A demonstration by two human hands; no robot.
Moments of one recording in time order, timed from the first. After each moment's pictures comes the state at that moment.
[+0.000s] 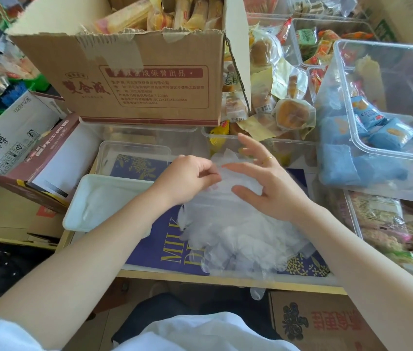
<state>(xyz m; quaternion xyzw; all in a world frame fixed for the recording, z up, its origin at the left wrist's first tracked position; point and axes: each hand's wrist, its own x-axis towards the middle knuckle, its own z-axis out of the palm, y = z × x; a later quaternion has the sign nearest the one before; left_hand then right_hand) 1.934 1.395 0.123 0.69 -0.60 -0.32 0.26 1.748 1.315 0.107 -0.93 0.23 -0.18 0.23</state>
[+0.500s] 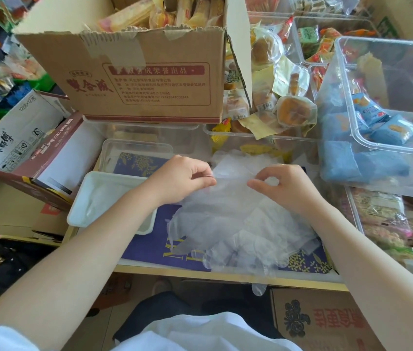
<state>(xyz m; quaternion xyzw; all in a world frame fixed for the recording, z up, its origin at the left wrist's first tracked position) 1.946 1.408 0.126 0.68 -0.63 -0.30 0.22 1.727 1.308 0.097 -0.86 0.41 -0.14 0.28</state>
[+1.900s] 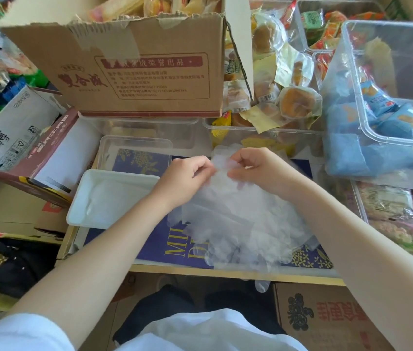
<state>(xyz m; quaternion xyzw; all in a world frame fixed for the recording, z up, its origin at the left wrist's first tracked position) 1.938 1.403 0.095 0.71 -0.58 -0.26 0.30 1.774 1.308 0.113 -0.77 0.38 -0.09 0.50</state>
